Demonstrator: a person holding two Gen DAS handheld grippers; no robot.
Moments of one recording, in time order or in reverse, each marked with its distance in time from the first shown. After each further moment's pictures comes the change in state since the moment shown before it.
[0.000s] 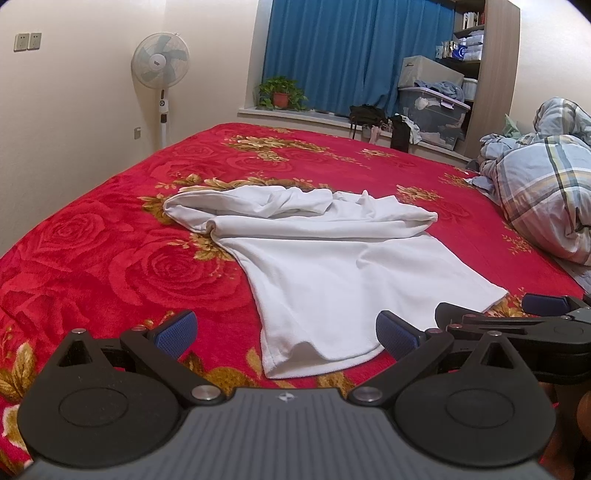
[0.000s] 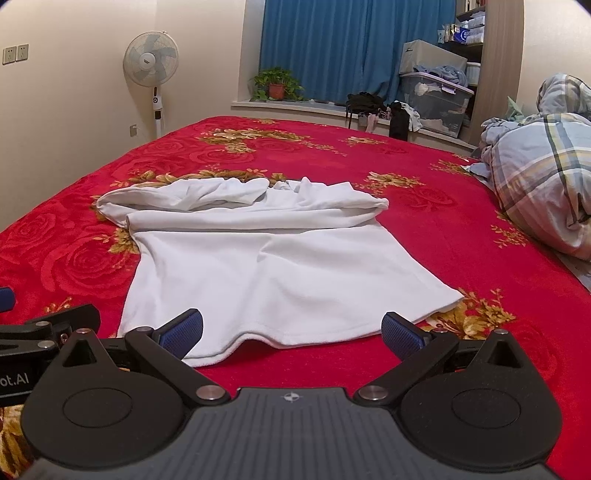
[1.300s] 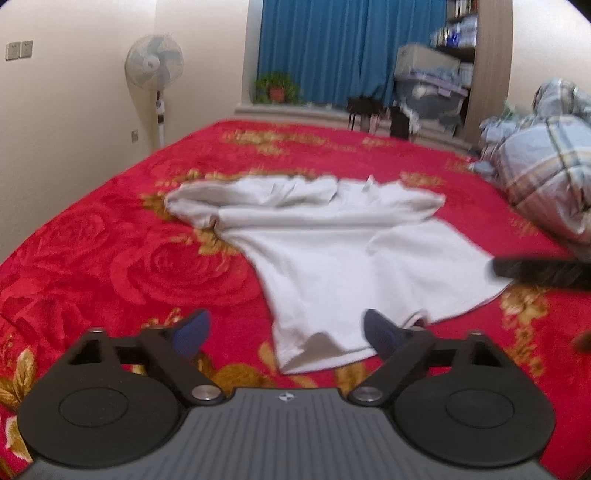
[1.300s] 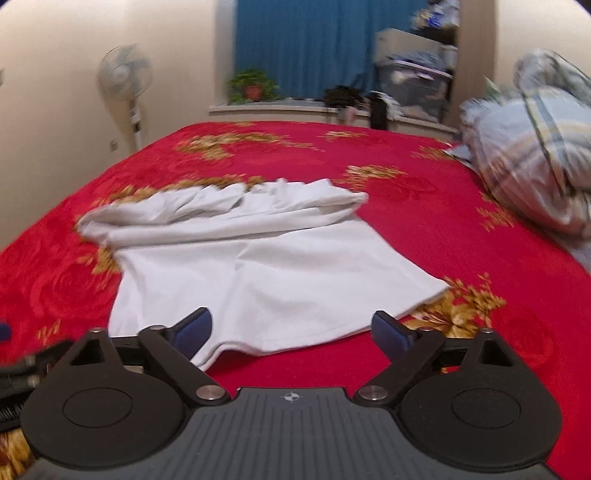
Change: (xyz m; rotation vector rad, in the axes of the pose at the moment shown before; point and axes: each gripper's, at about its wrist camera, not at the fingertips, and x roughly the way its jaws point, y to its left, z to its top) left arm 0.023 0.002 -0.012 0.058 0.042 0.023; right arm 0.003 -0.026 0.008 0.119 0.000 -0.038
